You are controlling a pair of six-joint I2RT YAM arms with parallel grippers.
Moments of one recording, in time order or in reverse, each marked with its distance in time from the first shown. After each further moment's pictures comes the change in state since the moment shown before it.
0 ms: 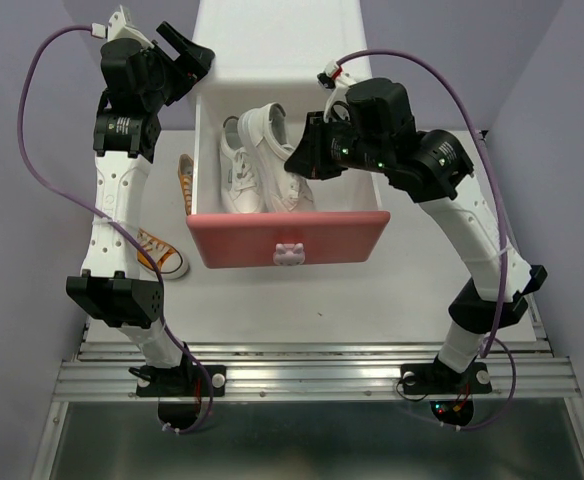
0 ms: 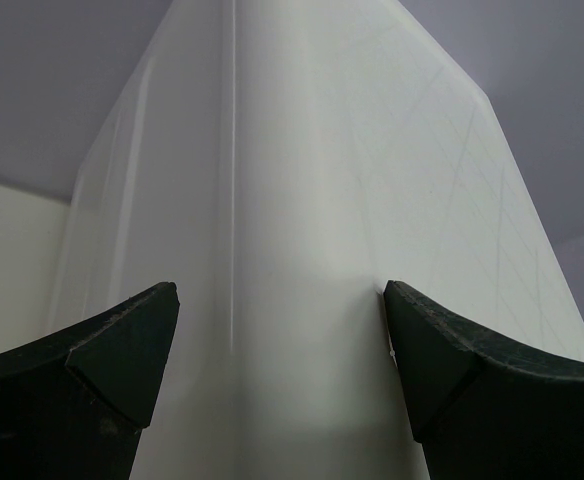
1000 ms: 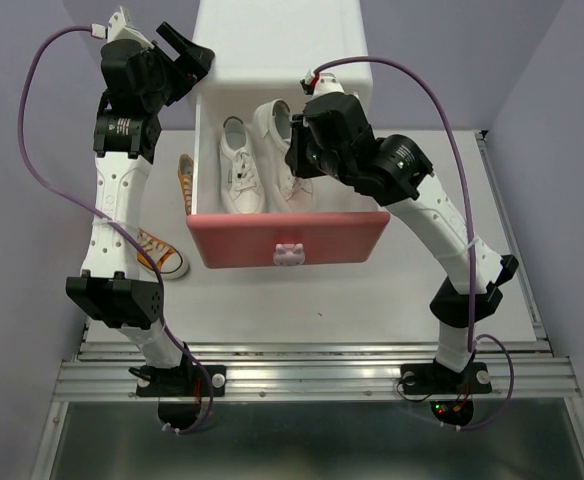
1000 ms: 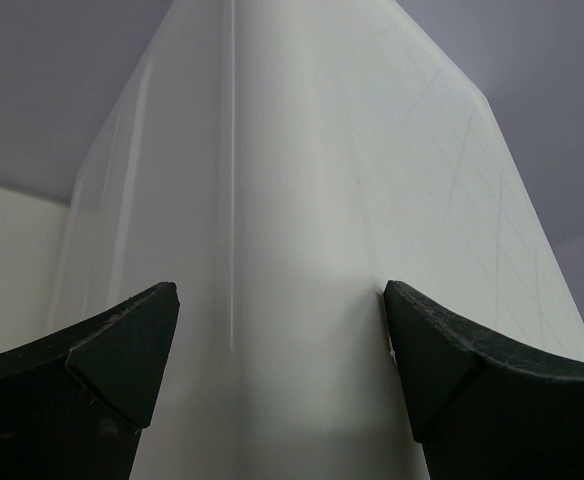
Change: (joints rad) left arm 0.000 -0.004 -0.013 0.013 0.000 0.000; right arm 0.098 0.117 0.056 -0.012 0.487 -0.033
